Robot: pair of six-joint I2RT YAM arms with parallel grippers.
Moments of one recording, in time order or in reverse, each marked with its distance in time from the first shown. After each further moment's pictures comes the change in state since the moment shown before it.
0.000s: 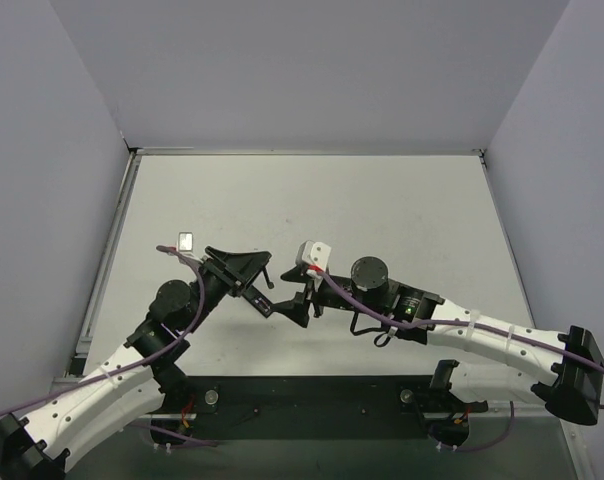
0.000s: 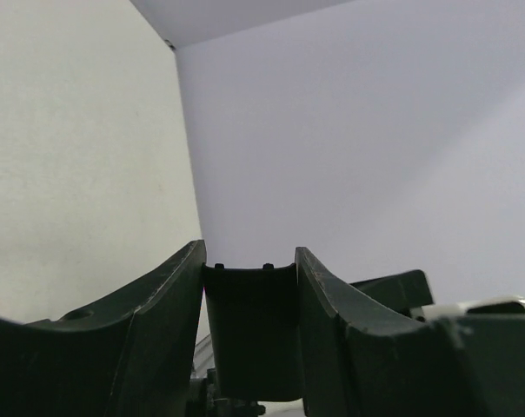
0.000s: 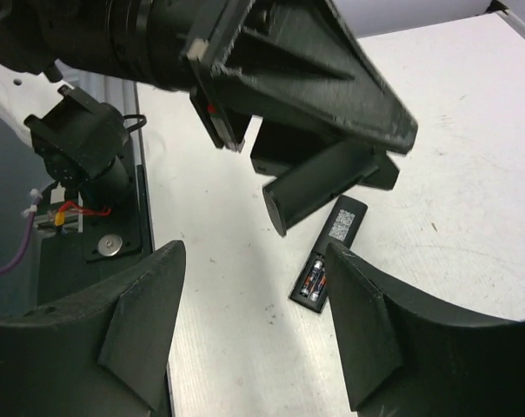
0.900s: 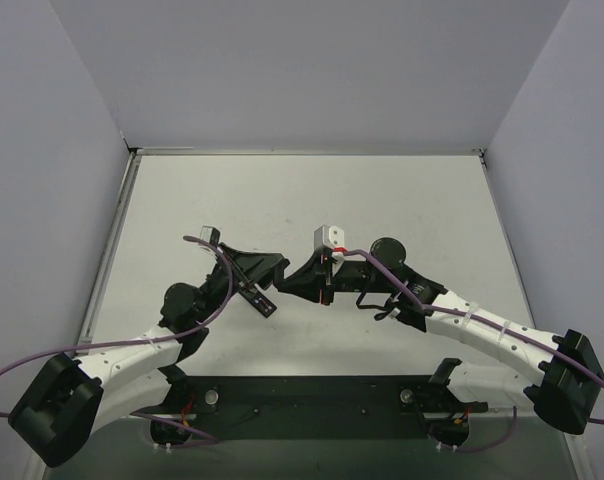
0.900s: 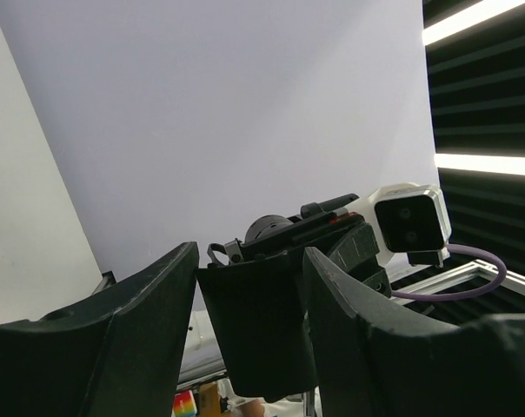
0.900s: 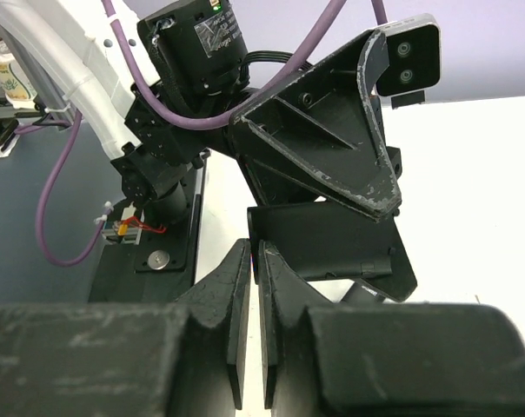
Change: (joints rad) left arm 0.071 0.387 -0.138 0.795 0.337 -0.241; right arm -0.162 0.031 -0.022 0.206 -0.372 0.089
